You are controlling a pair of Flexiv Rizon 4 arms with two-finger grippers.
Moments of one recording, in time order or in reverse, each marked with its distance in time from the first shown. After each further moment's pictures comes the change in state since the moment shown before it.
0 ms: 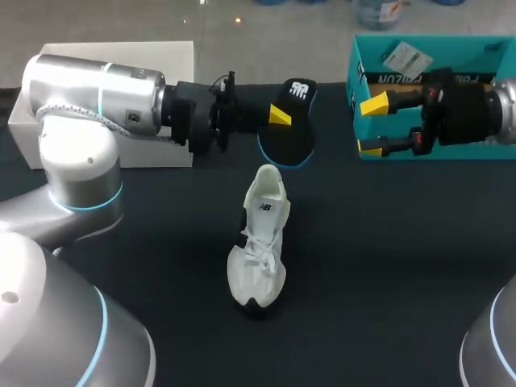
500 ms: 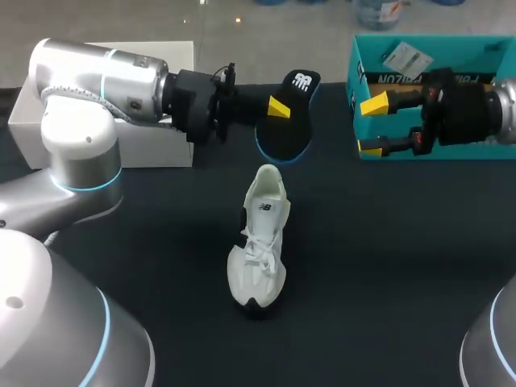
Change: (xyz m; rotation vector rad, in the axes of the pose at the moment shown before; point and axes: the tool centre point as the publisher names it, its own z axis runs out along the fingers) left arm -0.001 0.017 0.000 0.027 0.002 0.069; right arm 0.000 0.000 0.000 0.000 0.000 0.000
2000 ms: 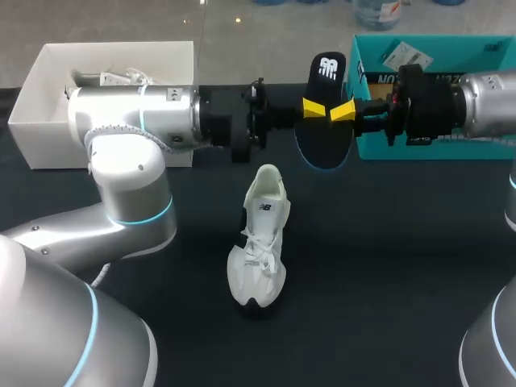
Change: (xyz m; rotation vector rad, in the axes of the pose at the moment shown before) left arm -0.012 0.009 0.053 -0.120 -0.160 0.141; right arm -0.007 0.028 0.040 -0.004 0.024 0.045
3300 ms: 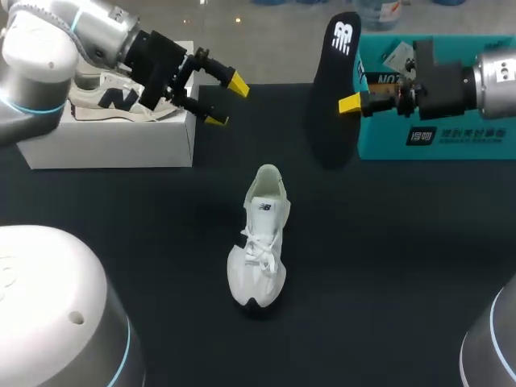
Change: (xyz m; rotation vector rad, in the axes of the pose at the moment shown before) left arm 0.039 0.068 -0.149 0.267 0.510 0.057; right arm -0.005 0.029 -0.018 -0.087 -0.241 -0.382
